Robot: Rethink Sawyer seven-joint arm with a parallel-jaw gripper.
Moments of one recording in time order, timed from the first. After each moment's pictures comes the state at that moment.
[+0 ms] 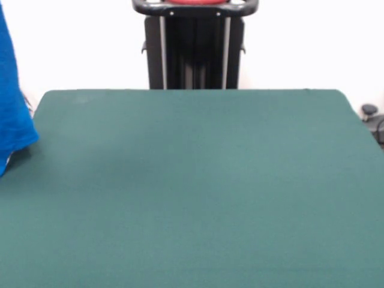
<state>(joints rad) -0.48 -1.24 -0.18 1.83 -0.32 0.47 1.55</state>
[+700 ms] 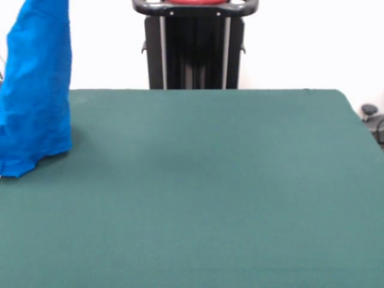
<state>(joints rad) -0.24 -1.19 -0.30 1.89 -0.27 0.47 1.64</state>
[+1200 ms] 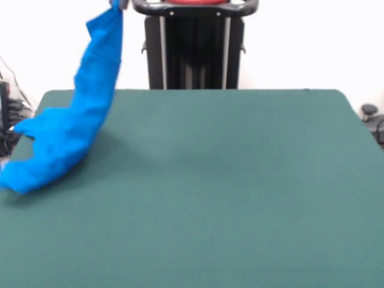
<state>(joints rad) -0.10 -1.04 -0.35 1.95 -0.17 0.30 1.84</state>
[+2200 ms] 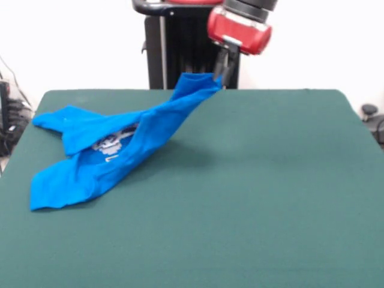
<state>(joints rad) 0.27 -0.69 -0.43 1.97 0.17 0.12 2.15</state>
